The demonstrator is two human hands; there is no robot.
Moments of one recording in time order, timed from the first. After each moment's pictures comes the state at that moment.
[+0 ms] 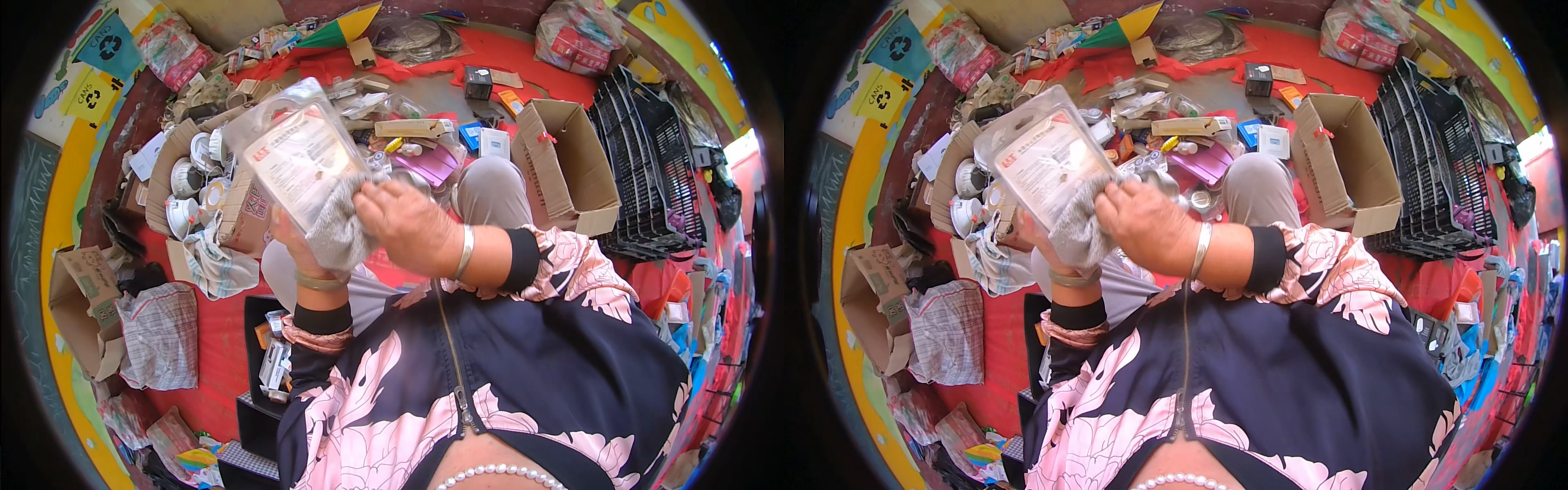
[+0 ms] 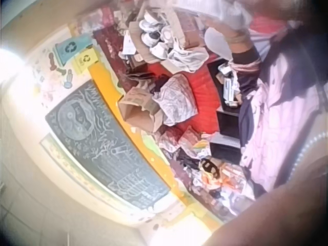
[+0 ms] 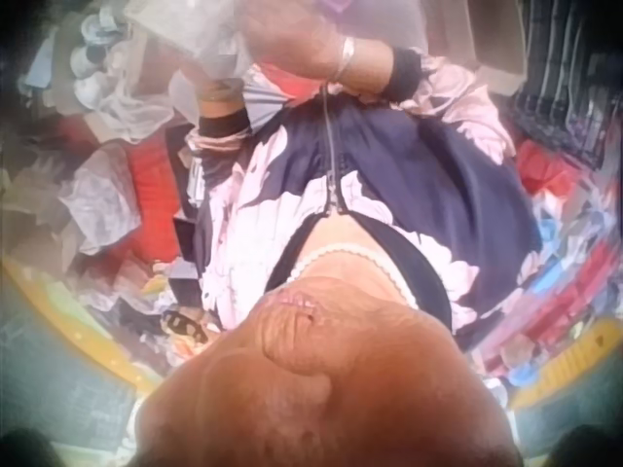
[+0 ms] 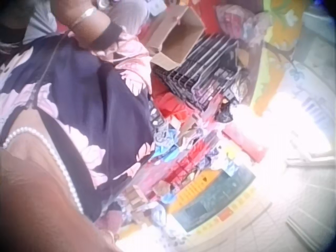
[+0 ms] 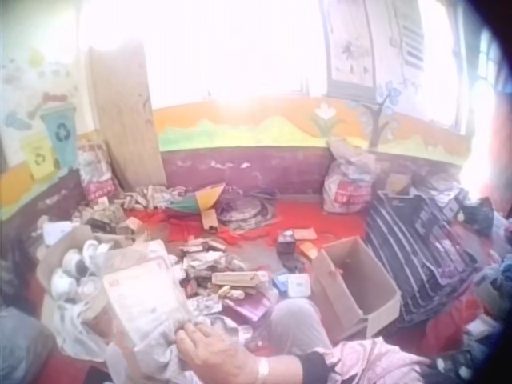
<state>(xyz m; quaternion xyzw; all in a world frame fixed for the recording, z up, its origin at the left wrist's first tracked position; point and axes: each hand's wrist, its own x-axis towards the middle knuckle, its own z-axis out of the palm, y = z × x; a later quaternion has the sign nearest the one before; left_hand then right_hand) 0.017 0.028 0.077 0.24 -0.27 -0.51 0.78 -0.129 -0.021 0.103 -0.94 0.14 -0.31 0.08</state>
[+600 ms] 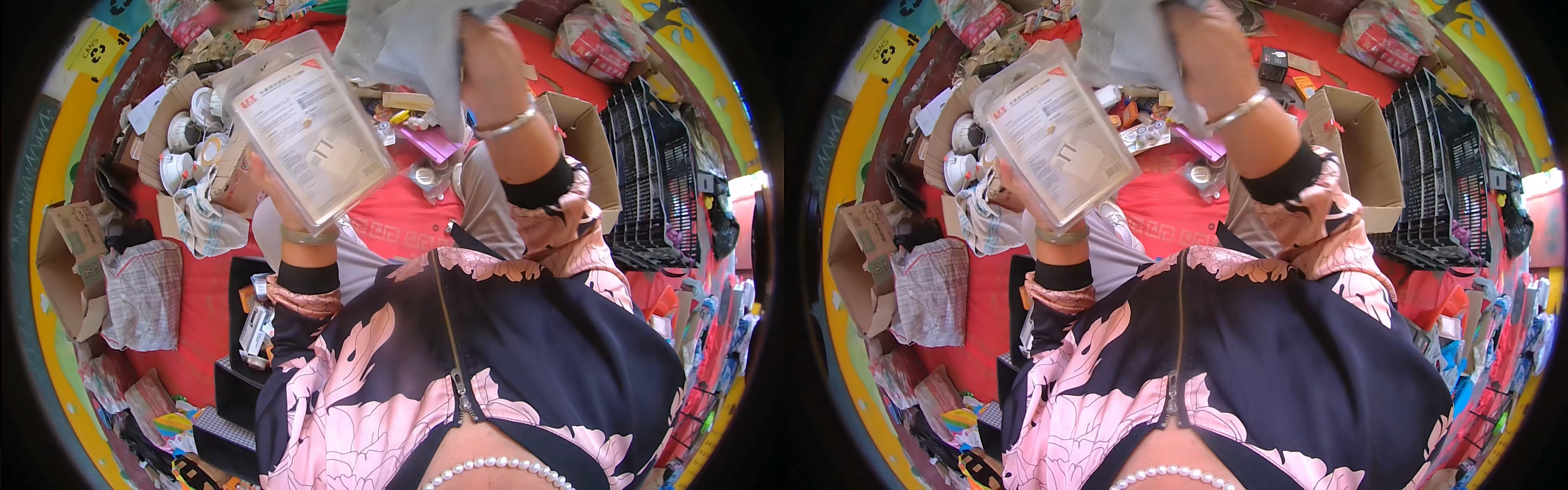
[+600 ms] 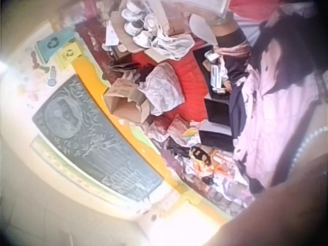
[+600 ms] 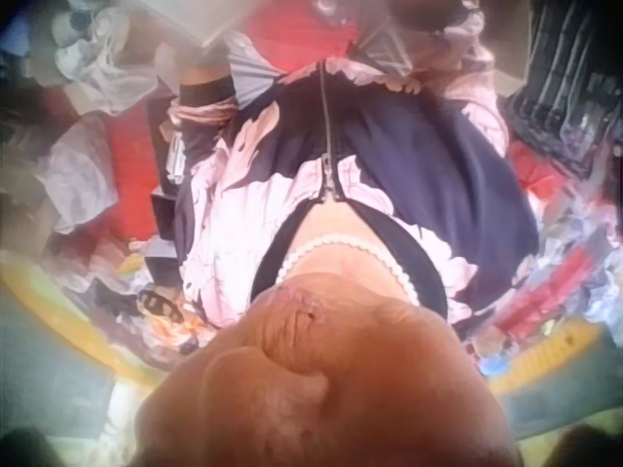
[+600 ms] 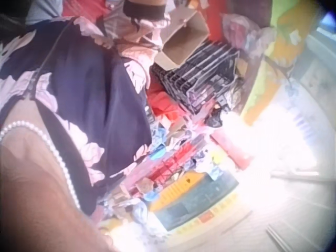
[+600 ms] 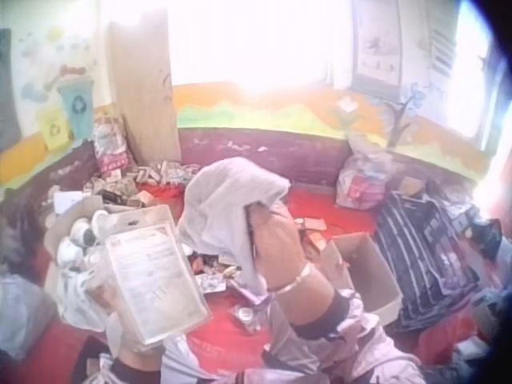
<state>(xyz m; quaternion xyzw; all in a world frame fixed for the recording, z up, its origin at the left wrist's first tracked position) 0.024 0.025 0.092 0.16 -0.25 -0.49 0.82 -0.146 -0.121 0.170 -0.85 0.16 -0.49 -0.08</state>
